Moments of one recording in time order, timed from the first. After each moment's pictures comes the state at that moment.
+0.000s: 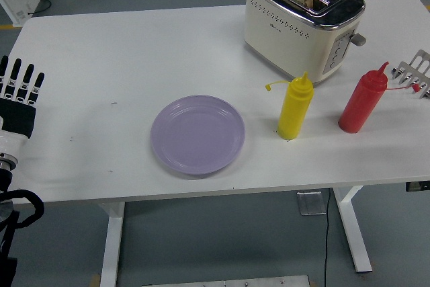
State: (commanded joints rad) left arm -0.12 0.16 -1.58 -1.36 0.29 -0.03 -0.12; right arm 0.67 -0.55 1.23 1.29 -0.59 -0.20 0.01
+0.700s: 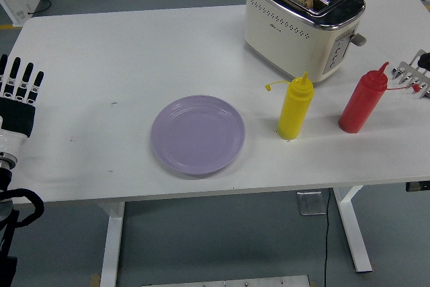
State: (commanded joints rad) left arm -0.12 0.16 -1.59 -1.36 0.29 -0.03 -0.12; right arm 0.79 -0.49 1.13 1.24 -0.82 -0.29 -0.08
